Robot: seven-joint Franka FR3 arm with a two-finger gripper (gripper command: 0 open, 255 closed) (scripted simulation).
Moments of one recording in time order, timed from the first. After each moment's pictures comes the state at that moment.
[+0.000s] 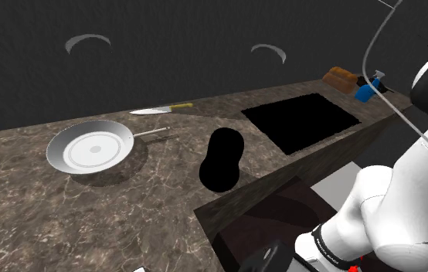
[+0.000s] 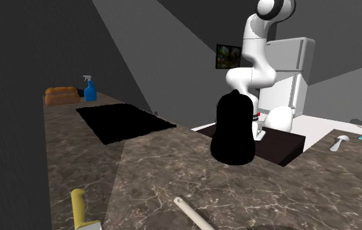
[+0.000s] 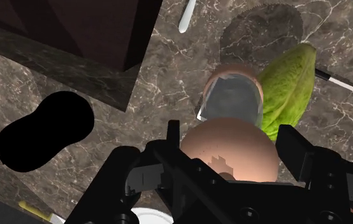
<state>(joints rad) 0.55 0.12 0.98 -1.37 -0.20 1.28 1.23</state>
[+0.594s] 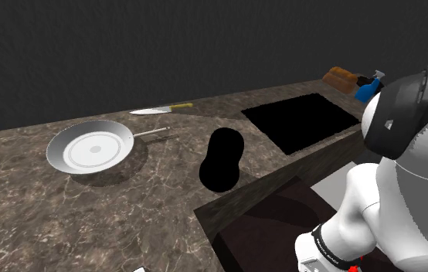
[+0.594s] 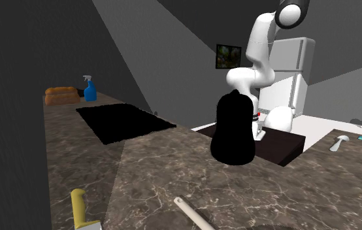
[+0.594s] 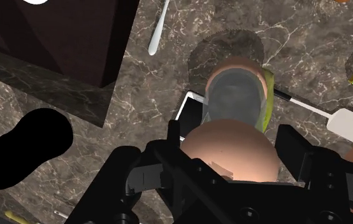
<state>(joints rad) 0.87 0.40 0.99 -1.10 -0.40 1.18 1.48</state>
